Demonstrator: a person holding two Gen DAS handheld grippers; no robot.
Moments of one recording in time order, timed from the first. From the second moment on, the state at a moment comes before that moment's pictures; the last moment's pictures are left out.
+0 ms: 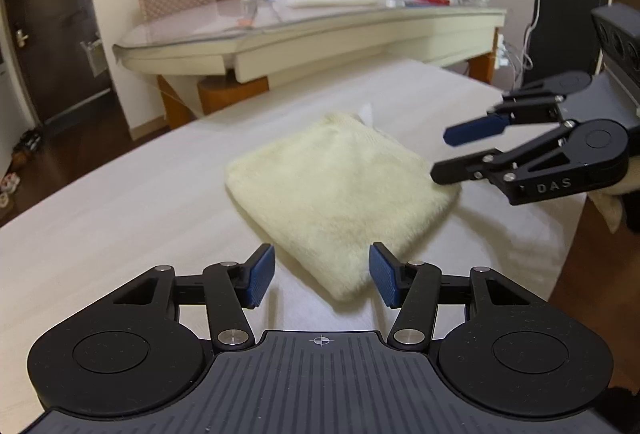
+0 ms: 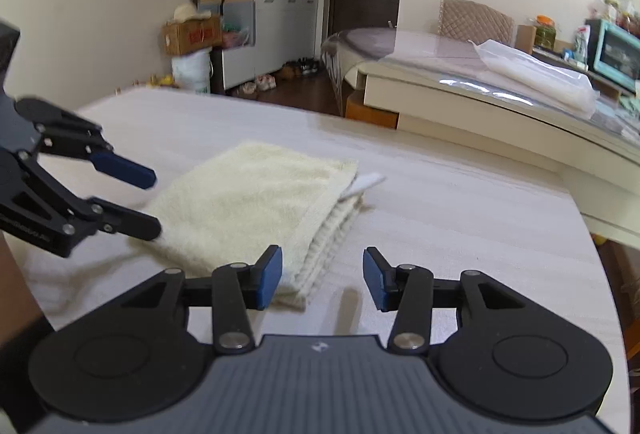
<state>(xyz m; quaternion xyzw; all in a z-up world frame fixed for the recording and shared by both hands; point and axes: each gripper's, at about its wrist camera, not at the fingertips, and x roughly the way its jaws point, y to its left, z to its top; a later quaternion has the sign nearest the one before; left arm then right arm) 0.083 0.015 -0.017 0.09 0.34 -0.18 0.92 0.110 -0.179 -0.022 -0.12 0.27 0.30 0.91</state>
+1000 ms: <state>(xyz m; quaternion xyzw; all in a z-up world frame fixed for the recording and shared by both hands) 0.077 0.015 -0.022 0.07 0.33 -0.13 0.93 0.204 -0.143 -0.020 -0.18 0.26 0.27 0.91</state>
